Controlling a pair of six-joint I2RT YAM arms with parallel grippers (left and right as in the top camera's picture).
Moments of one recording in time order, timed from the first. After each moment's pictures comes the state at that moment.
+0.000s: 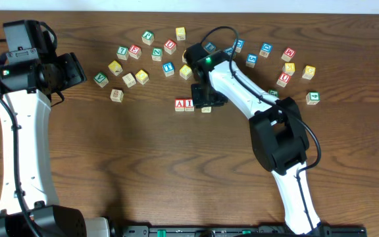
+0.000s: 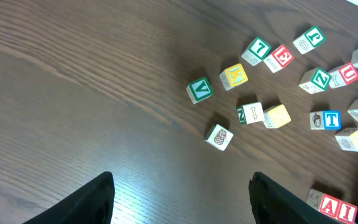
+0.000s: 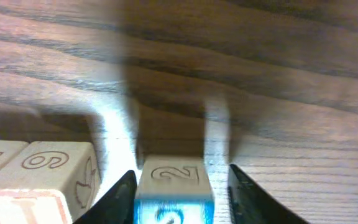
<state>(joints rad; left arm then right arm) 0.22 1.55 1.55 -1.00 0.01 -0.20 0.54 2.35 1.93 -1.09 0.02 0.47</state>
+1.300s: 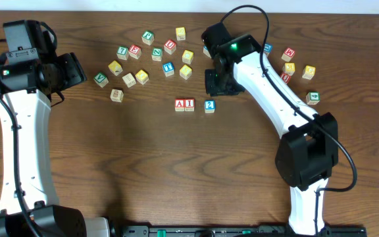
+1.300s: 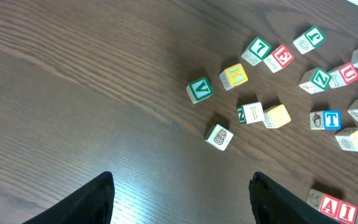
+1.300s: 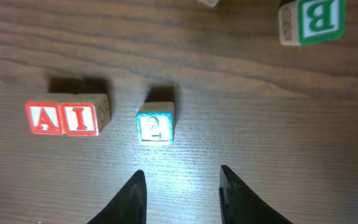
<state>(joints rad) 0.22 1.55 1.55 -1.00 0.01 -0.20 0.48 2.12 1.91 -1.20 0.02 0.43</state>
